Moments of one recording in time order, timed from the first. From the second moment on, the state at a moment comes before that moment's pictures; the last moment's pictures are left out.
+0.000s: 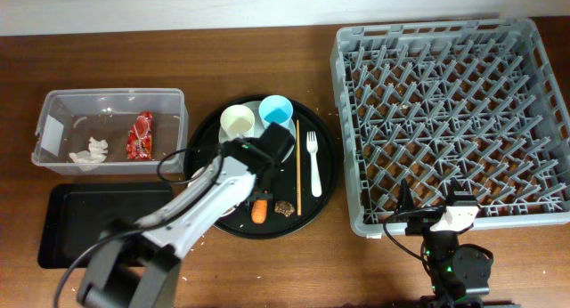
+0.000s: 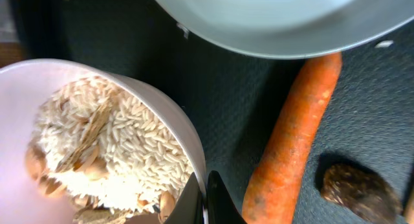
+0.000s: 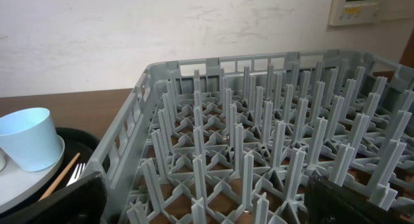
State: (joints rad) left arm -0.60 1.71 1.17 -0.97 -0.29 -0.59; right arm 0.01 0.01 0.01 -0.07 0.03 0.08
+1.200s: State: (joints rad) left arm 0.96 1.33 0.84 -0.74 0.81 0.07; right arm 0.01 0.01 0.01 -0.07 0.03 0.08
